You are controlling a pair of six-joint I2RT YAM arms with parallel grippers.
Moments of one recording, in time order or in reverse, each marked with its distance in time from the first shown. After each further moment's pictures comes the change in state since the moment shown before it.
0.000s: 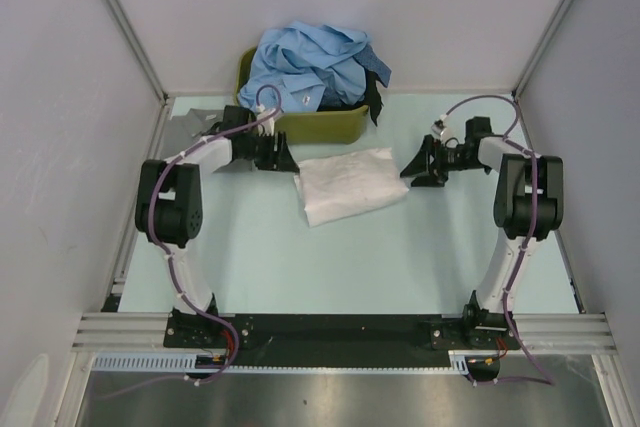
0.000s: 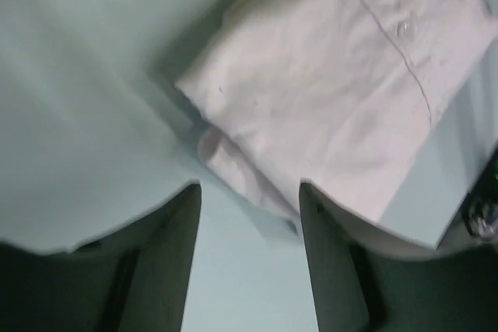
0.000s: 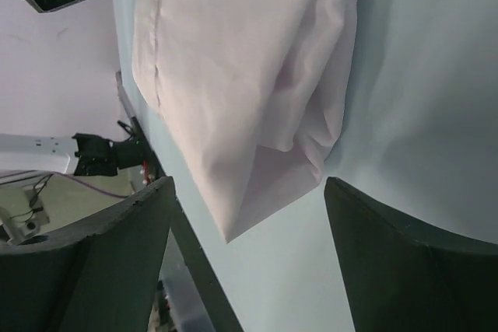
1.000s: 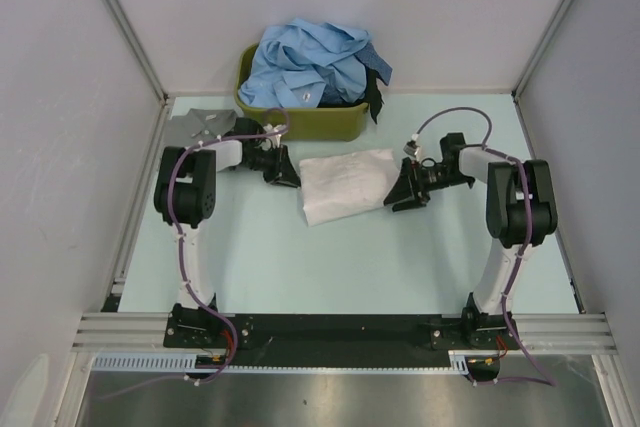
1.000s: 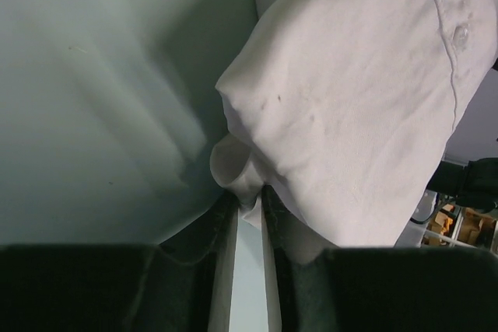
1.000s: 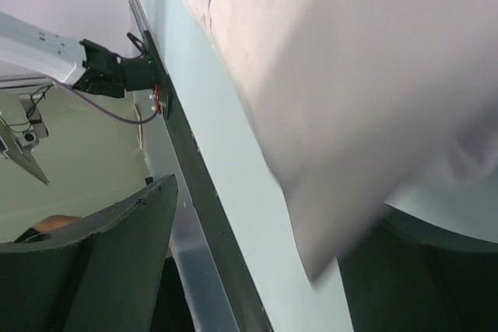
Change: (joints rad) left arm 0.008 0.215 0.046 -0.031 0.165 -0.101; right arm 0.173 -0.061 -0.172 -0.057 -0.087 -0.121
